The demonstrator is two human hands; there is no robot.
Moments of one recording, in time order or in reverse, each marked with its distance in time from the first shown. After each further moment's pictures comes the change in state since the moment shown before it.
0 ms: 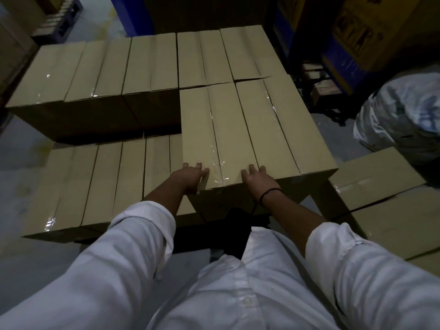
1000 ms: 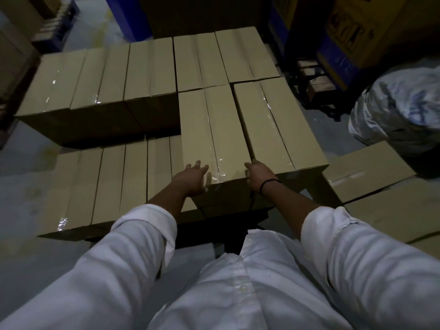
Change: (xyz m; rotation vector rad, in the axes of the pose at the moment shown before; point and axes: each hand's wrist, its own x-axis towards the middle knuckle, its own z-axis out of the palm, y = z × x) left_hand -0.050 0.033 -0.021 -0.130 0.093 -0.036; right_hand -0.023 0.012 -0.037 0.413 0.053 0.126
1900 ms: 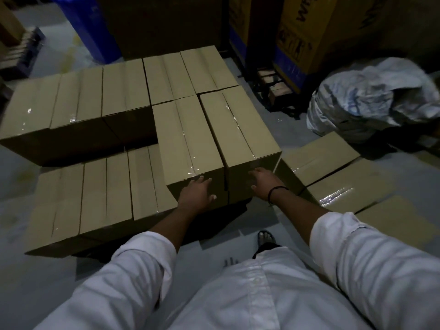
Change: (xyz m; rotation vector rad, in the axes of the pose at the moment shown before) left_hand -0.111 0.118 0.039 -0.102 0.208 0.052; right_hand -0.170 0.058 -0.036 0.037 0.062 0.130
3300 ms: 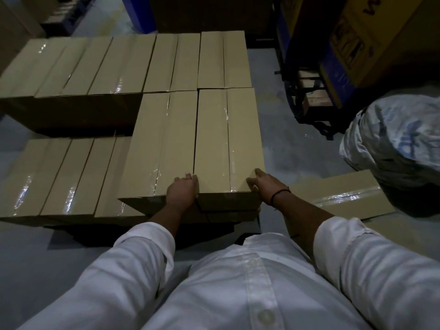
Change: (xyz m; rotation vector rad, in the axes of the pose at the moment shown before) left_hand 0.214 0.069 0.041 0.166 0.029 -0.305; right_hand 0.228 0.168 -0.035 -0.286 -0.180 -0.365
